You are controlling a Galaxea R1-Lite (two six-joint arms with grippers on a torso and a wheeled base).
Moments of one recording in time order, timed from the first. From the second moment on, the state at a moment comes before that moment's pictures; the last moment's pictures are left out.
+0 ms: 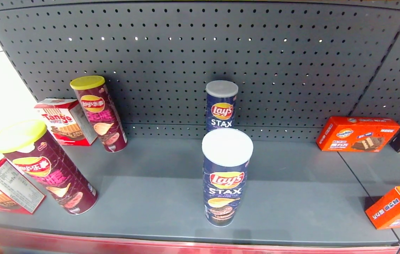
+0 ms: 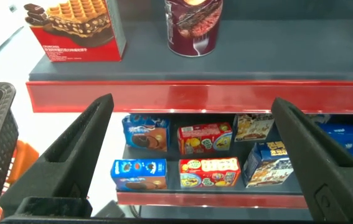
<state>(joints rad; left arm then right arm) 0.00 0.01 0.00 0.00 -0.02 0.01 0.00 0.00 0.00 0.00 -0.01 -0.01</state>
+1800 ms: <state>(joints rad) 0.00 0.01 0.00 0.00 -0.02 0.00 0.00 0.00 0.00 0.00 -0.01 -0.01</state>
